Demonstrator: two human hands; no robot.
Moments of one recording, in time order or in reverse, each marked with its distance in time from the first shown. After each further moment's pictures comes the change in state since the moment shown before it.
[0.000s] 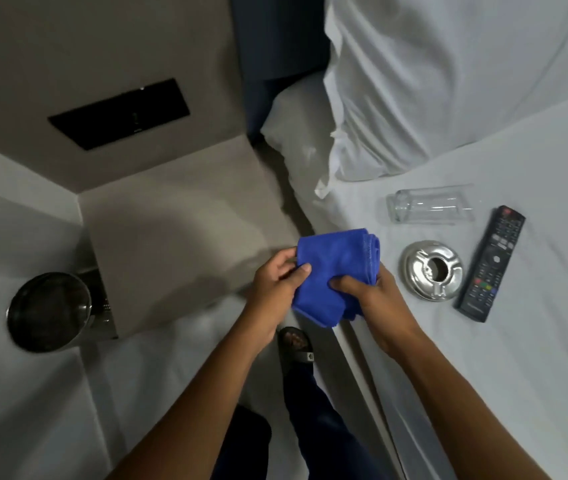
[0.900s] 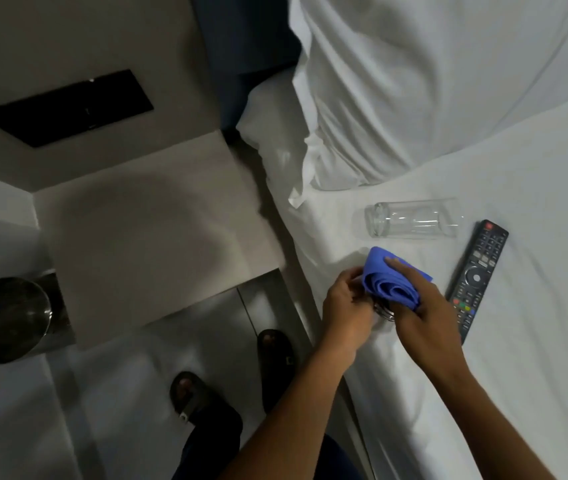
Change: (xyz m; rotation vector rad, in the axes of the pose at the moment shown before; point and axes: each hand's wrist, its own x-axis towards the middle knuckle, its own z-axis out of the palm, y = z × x) left_hand 0.022 -0.025 0.145 -0.001 0.033 -0.181; right_hand 0.001 -0.012 -0.086 -0.644 0.284 -0.243
